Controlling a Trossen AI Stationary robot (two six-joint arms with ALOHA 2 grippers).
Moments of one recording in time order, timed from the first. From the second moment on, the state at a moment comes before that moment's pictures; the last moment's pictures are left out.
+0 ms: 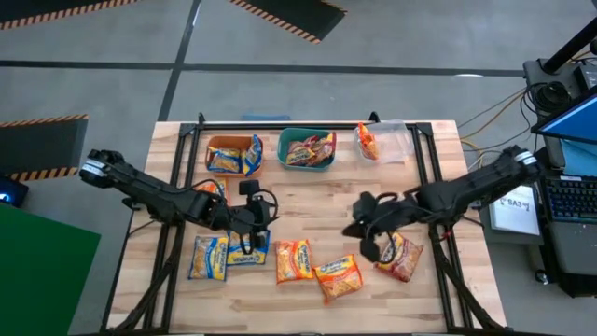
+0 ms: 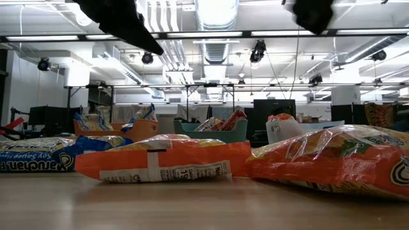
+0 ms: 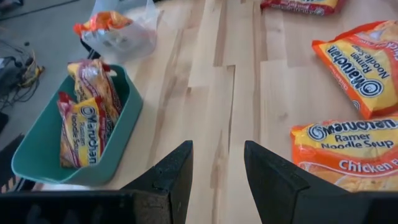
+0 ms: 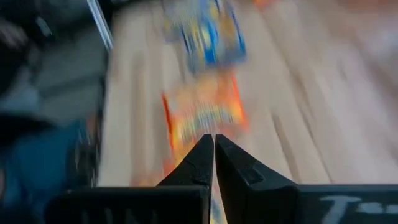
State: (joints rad) left arm -0.33 1.31 0.91 -0.32 -0.56 -0.10; right arm 0.36 1.23 1.02 -0.49 0.11 0.56
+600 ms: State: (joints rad) left arm -0.33 1.31 0.91 -0.34 -0.56 -0.07; right arm 0.44 1.34 0.75 -1.06 -0.38 0.94
